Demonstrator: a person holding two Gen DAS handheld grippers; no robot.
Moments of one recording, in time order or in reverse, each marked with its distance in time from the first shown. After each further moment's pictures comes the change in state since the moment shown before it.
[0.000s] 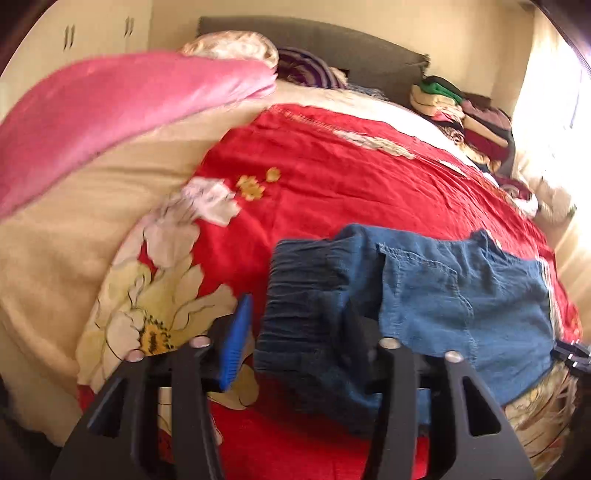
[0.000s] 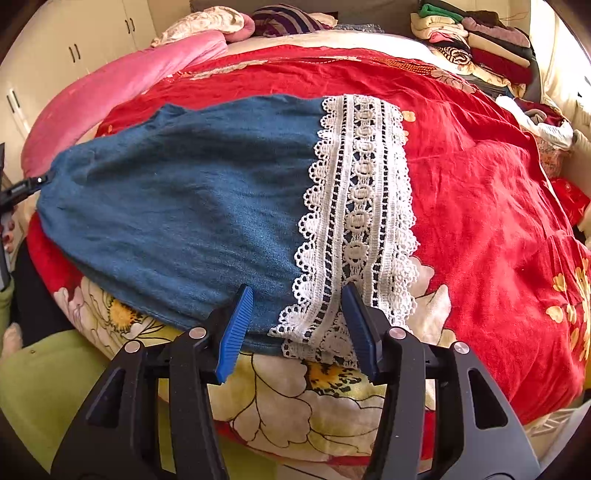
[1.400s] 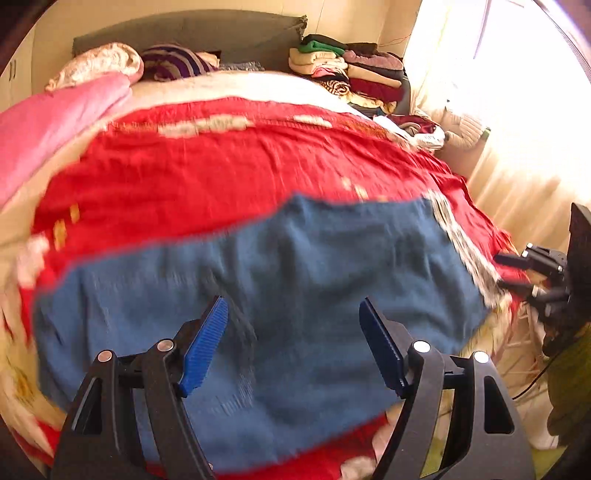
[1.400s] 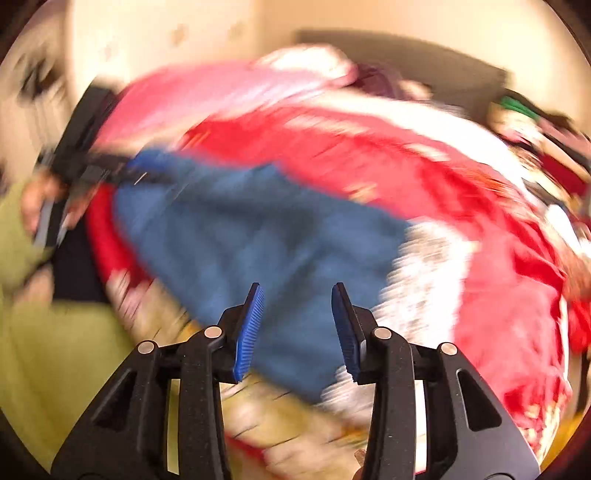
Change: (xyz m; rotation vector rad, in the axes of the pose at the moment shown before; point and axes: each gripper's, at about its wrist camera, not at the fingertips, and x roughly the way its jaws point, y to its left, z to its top) left arm 0.011 -0.166 0.011 0.321 0.086 -0.310; right arm -0.058 0.030 0.036 -0.261 -0.230 0.137
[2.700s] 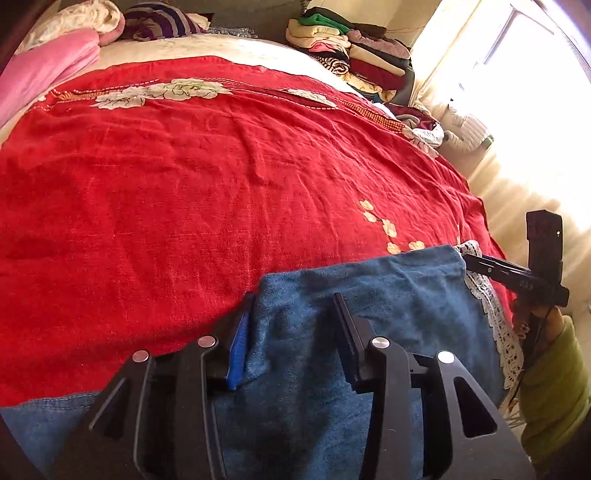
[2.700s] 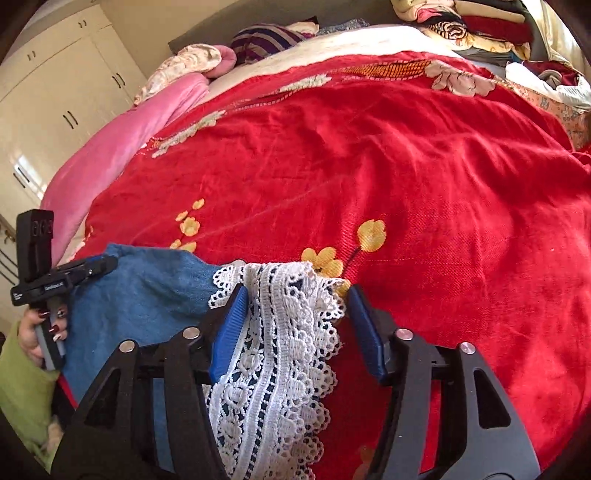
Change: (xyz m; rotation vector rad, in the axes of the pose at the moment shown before) left arm 0.141 0.009 0.058 -0.082 0.112 -0.125; right arm 0.129 -0.154 0.015 0.457 0.145 0.034
